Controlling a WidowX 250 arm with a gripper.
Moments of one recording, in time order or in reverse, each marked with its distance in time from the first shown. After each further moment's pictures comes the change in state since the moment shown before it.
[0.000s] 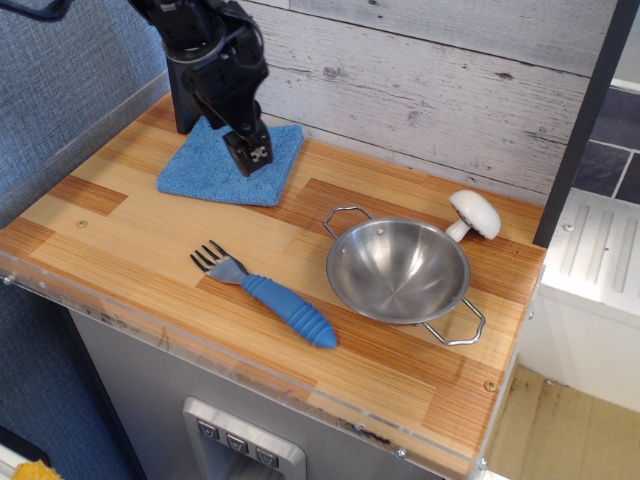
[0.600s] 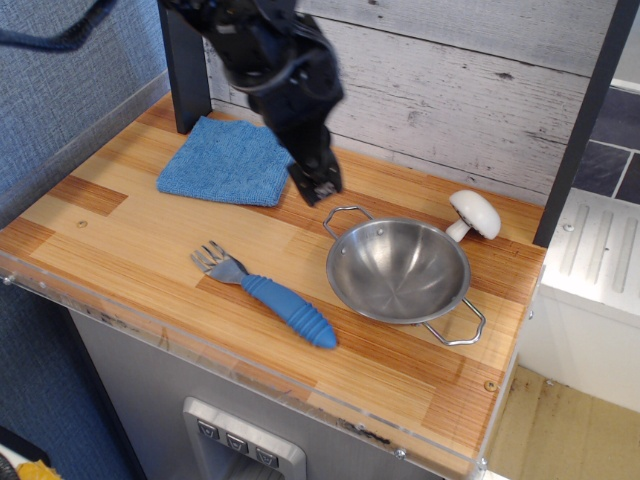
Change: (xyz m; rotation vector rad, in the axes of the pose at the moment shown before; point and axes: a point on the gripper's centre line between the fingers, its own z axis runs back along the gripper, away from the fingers) arm 0.028 -0.069 0.035 -0.011 -0.118 -0.115
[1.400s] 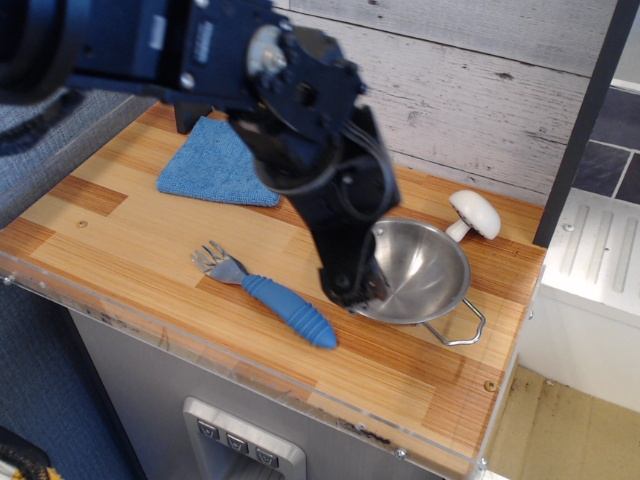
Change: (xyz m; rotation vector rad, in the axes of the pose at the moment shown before) arm 0.005 -0.092 0.032 -0.066 -0.063 -0.224
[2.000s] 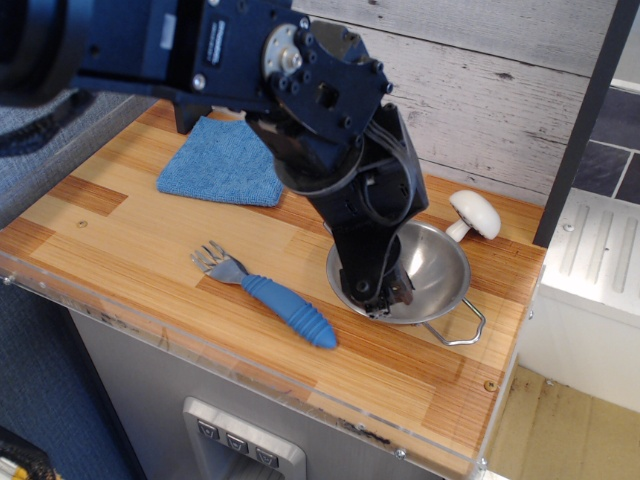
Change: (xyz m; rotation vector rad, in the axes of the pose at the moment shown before) arm 0.017 -0.010 0.003 -0.005 -0.048 -0.078
